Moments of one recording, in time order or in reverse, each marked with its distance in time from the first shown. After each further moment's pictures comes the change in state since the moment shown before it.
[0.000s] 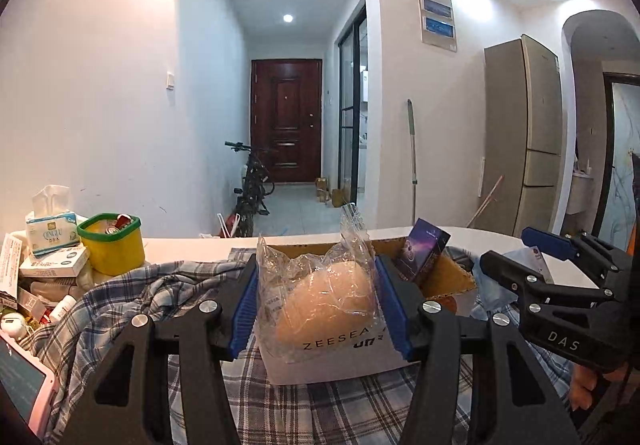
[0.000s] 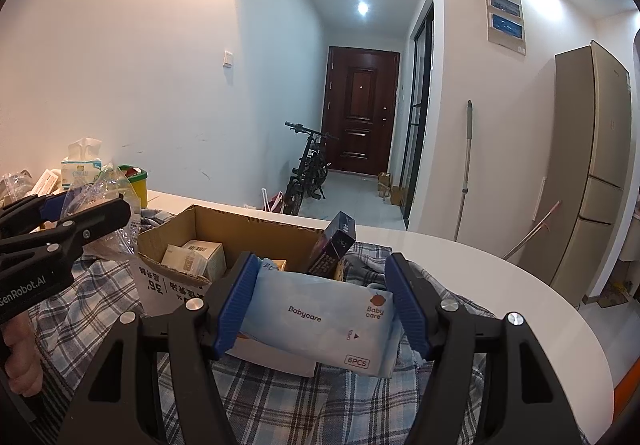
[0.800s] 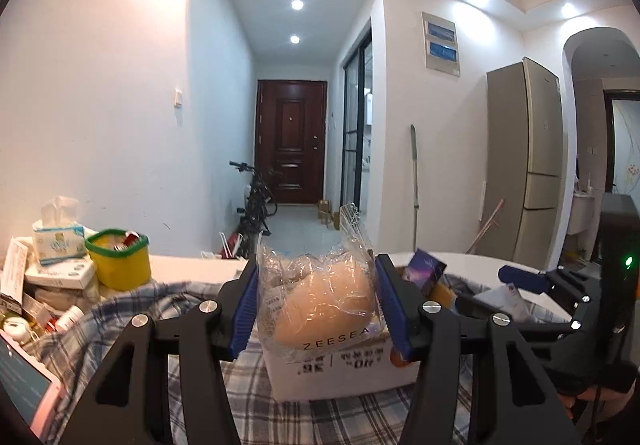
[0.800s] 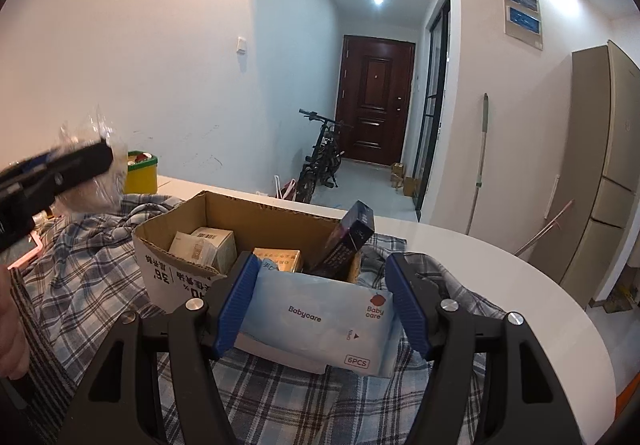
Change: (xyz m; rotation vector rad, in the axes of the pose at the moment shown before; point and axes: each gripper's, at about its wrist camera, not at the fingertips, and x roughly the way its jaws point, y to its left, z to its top) left arm -0.021 0.001 0.017 -0.024 -0.081 0.008; right arm 0.014 0.007 0.000 -0.035 0.046 0.048
